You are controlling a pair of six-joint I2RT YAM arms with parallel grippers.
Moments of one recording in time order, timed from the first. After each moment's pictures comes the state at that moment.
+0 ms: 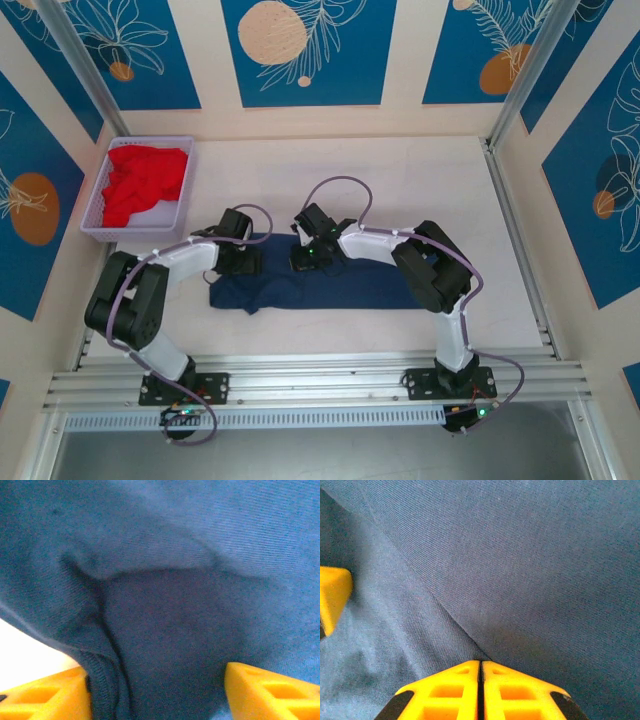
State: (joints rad) left arm -0.38 1.62 0.85 -0.44 -0.03 -0.34; right arm 0.76 2.01 1.29 -0.36 -0.25 0.50
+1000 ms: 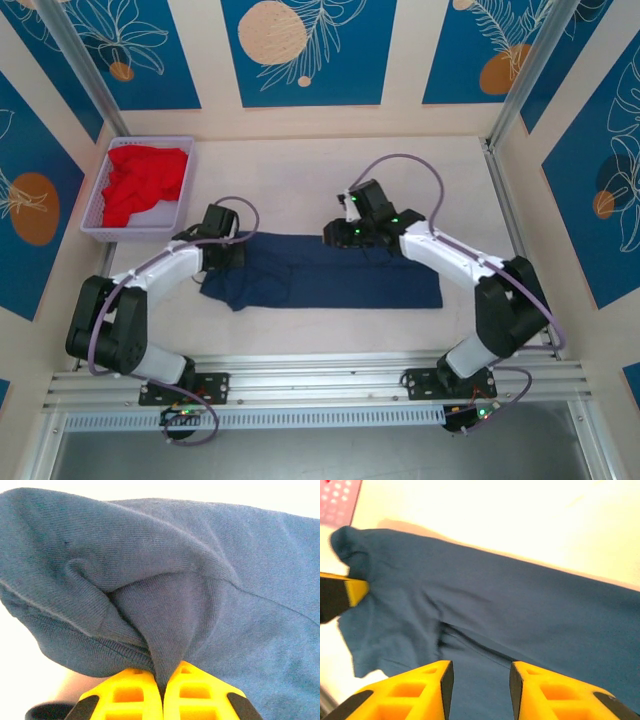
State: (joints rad) left arm -0.30 1.45 0.86 -0.53 -0.08 -0.32; right arm 0.54 1.51 1.07 -0.43 -0.24 0.47
